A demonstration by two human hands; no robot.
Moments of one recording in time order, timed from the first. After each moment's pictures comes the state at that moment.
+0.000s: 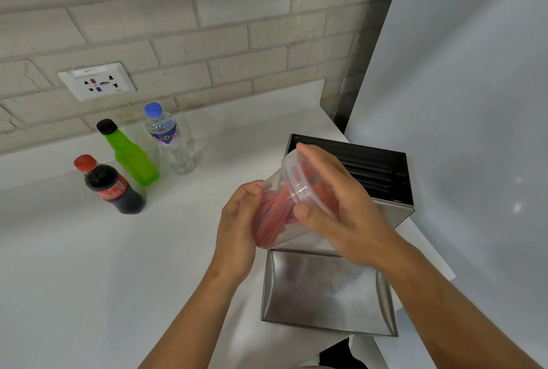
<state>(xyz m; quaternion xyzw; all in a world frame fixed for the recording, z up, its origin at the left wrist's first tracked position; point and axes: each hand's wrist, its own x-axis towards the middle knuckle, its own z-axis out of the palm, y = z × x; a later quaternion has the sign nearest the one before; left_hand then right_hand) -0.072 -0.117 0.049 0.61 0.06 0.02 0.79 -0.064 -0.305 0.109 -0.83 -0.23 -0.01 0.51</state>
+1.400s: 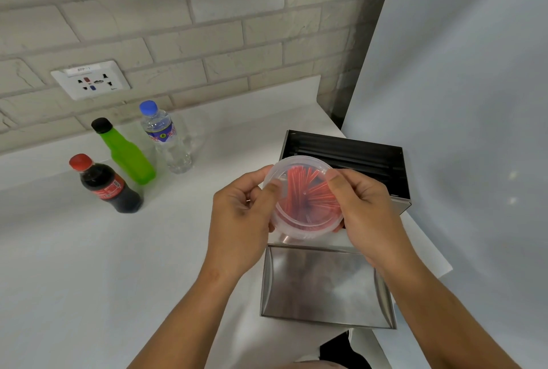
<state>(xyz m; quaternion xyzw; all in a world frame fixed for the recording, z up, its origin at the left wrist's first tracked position) -0.080 -0.126 0.097 0.68 0.04 0.02 0.73 -0.080 -0.308 0.110 -0.76 0.06 -0.01 0.65</state>
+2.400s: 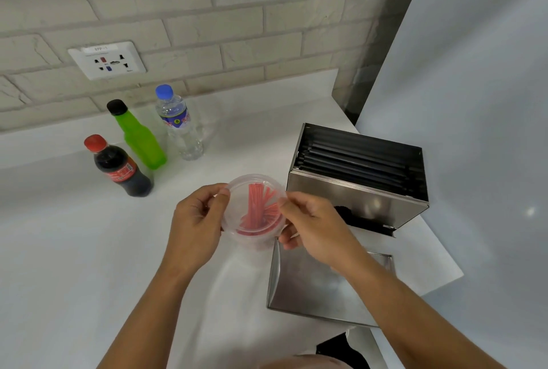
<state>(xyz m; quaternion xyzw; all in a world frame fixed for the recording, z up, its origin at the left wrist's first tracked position) -0.082 -0.039 0.030 0.78 0.12 0.07 0.61 -0.070 -0.253 0.054 -0.72 0.02 0.21 0.66</state>
